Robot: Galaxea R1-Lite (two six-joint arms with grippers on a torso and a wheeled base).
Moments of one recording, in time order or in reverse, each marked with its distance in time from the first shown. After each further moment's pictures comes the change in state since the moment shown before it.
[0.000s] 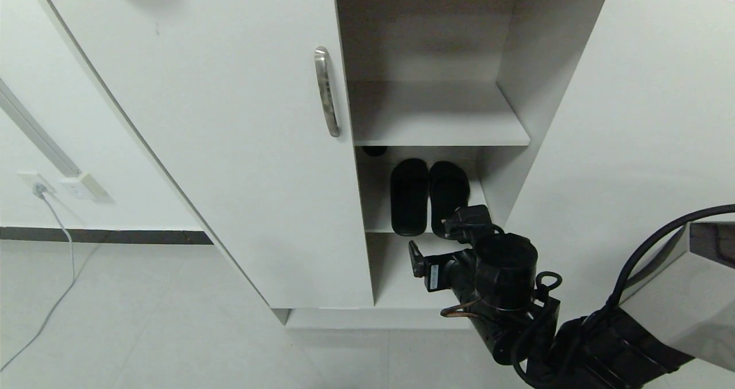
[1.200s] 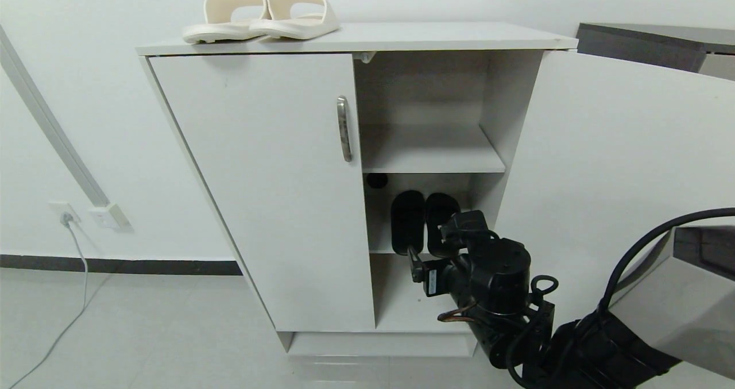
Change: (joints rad) left arm 0.000 0.000 0.000 0.000 -0.001 0.004; right arm -0.001 0.024 0.000 0.000 -0.005 -0.001
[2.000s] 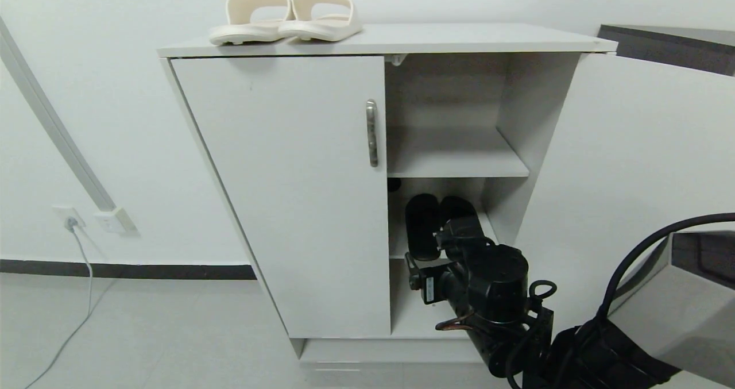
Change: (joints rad) left arm 0.000 0.000 0.000 0.000 -0.001 0.000; right arm 0.005 0.002 0.015 -0.003 -0.002 -0.016
